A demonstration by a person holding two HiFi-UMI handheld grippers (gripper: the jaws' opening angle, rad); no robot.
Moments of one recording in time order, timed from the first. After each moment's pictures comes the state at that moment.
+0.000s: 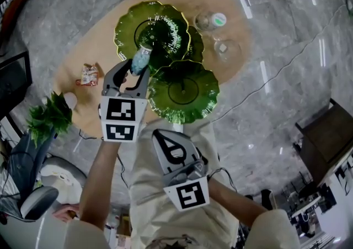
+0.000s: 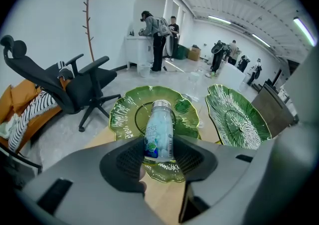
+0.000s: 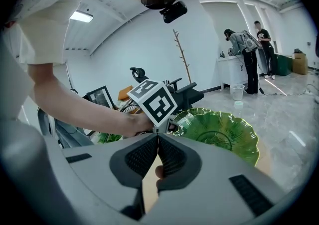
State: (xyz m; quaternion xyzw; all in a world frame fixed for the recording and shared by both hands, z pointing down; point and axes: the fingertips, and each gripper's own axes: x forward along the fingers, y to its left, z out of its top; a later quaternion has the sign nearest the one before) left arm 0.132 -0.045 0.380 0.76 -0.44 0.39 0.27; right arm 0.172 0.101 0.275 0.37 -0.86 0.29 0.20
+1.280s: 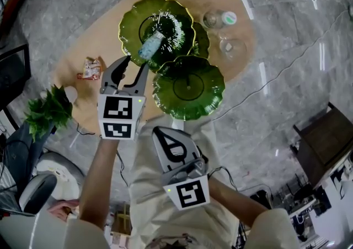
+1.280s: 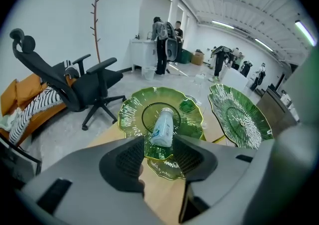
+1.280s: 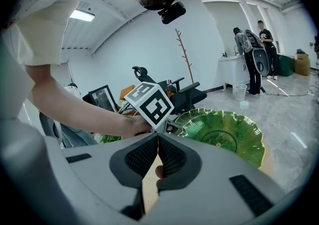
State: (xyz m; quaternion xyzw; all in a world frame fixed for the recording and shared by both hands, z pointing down) left arm 0.117 -0.040 0.377 0.76 -0.46 0.37 0.27; right arm 0.166 0.105 0.272 0.36 -0.87 0.29 0.20
